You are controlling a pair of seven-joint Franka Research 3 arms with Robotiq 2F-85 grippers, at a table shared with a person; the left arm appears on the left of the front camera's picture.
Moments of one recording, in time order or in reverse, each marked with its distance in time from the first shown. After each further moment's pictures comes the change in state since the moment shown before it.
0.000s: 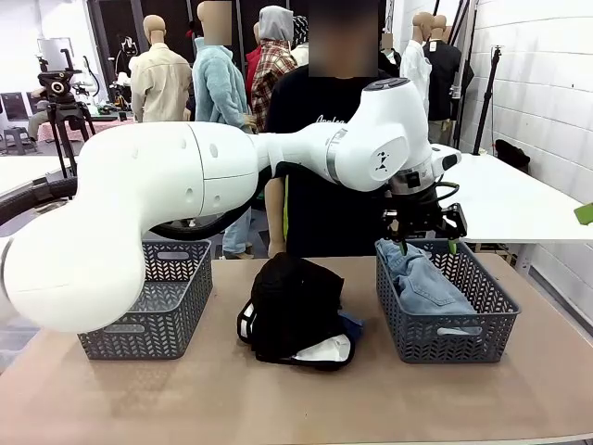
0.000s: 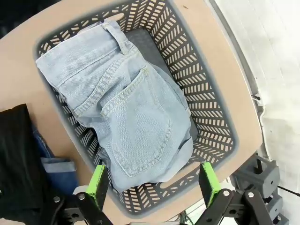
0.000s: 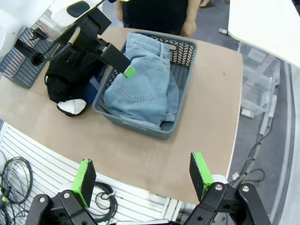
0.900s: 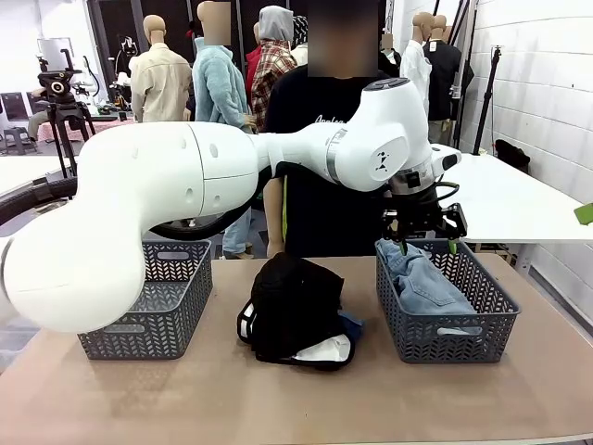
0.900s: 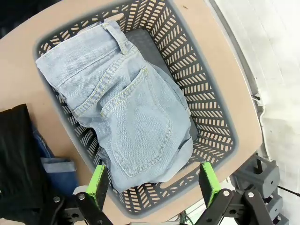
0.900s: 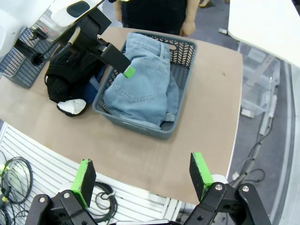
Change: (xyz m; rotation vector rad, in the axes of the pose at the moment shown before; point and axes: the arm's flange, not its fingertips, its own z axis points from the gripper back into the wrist) left arm 0.000 0.000 0.000 0.000 0.000 0.000; right arm 0.000 0.000 0.000 0.000 0.000 0.000
